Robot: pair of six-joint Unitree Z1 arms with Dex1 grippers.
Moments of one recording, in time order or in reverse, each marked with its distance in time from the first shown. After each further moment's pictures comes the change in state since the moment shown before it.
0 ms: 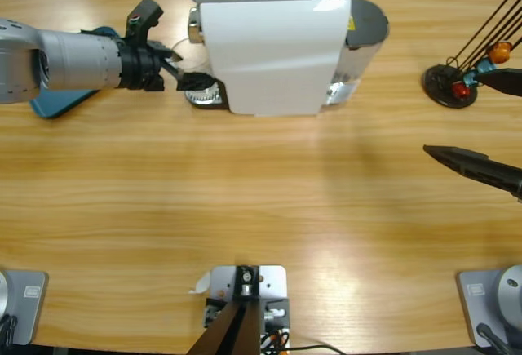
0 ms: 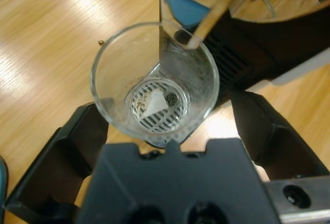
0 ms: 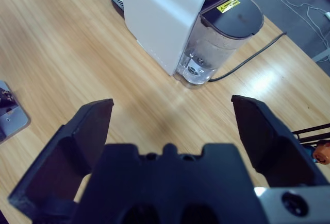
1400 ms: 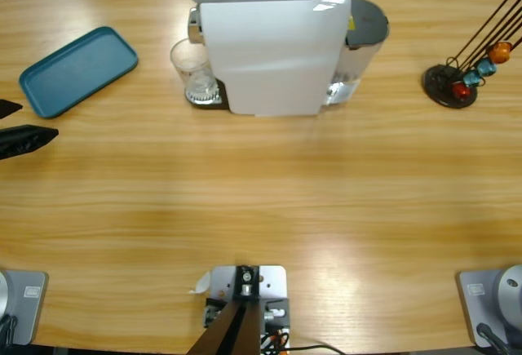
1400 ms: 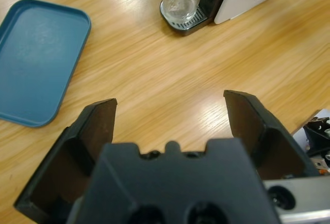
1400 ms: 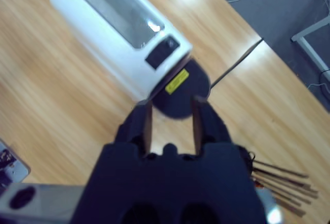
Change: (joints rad) arm 0 -0.016 -0.842 0.093 0.761 0.171 -0.152; arm 1 -0.276 0.629 -0.962 0.555 0.141 -0.101
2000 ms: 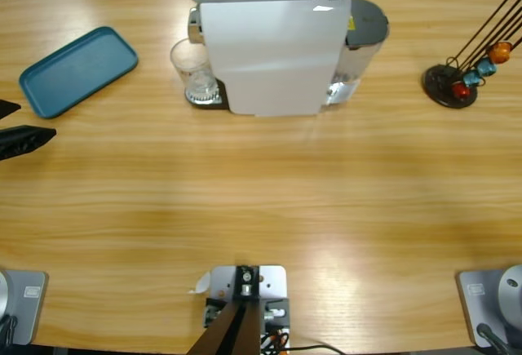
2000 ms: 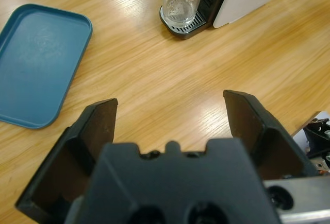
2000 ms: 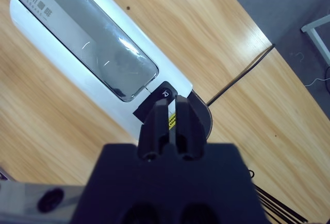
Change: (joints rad) arm 0 0.000 -0.025 0.023 -0.024 0.000 0.000; arm 1 -0.011 0.247 -0.244 0.102 0.002 -0.013
